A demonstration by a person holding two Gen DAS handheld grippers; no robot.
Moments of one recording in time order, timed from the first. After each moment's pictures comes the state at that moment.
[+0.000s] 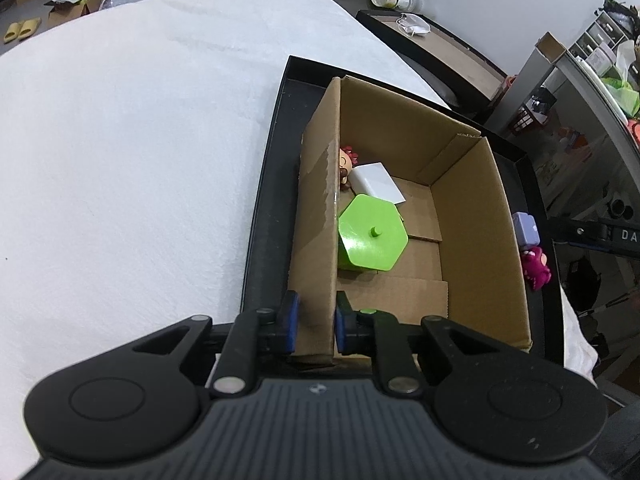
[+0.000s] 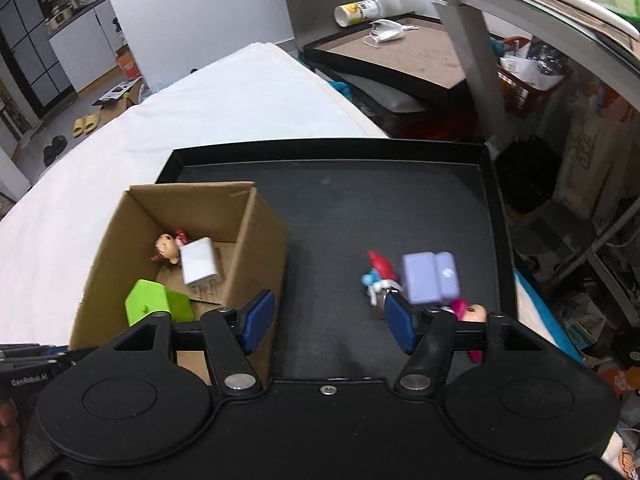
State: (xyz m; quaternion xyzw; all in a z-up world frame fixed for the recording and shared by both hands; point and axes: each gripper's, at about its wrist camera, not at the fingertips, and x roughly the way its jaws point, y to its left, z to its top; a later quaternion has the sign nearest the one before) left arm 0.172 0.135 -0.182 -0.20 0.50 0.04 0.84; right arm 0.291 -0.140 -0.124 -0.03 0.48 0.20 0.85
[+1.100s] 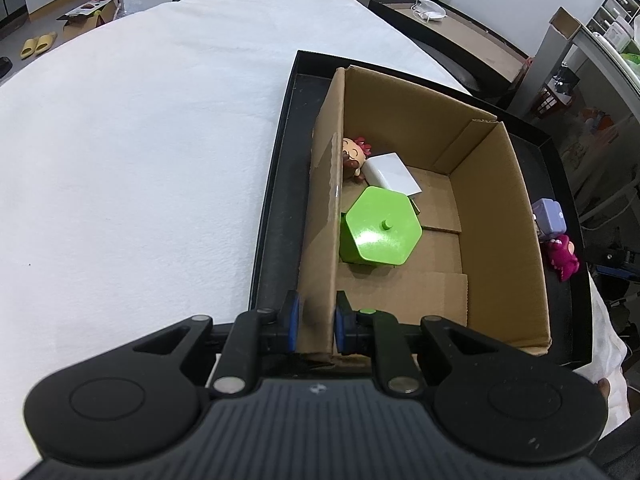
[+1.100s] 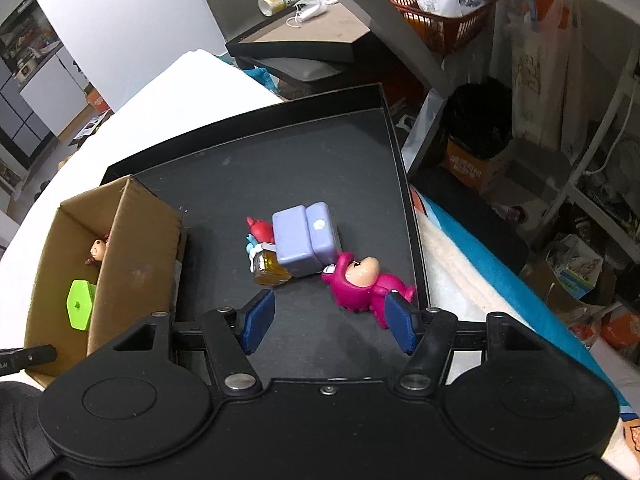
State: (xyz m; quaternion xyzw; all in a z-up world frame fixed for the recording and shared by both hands) left arm 0.181 0.117 -0.180 -0.16 0.52 0.08 0.84; right arm 0.309 -0.246 -0.176 0.05 0.51 0.18 0.84
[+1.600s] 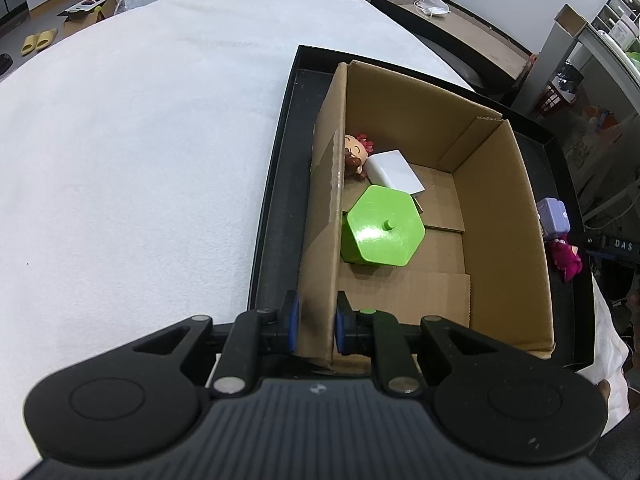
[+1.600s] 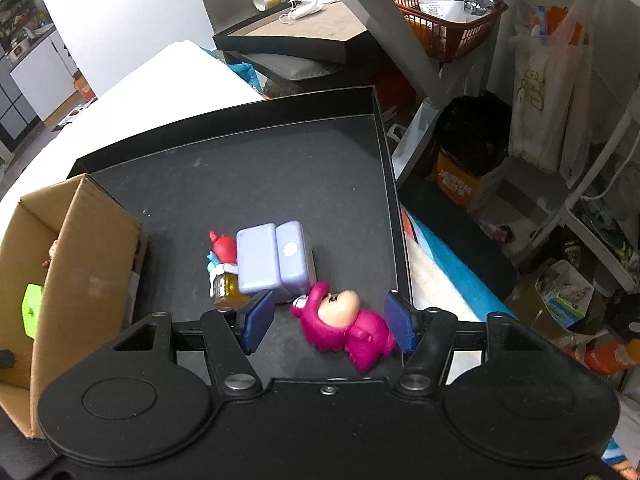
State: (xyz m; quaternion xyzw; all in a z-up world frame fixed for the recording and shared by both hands) left arm 0.185 0.117 -0.183 -0.16 0.52 0.08 0.83; right arm 0.336 -0.236 -0.198 0.01 0.49 0.17 0.85
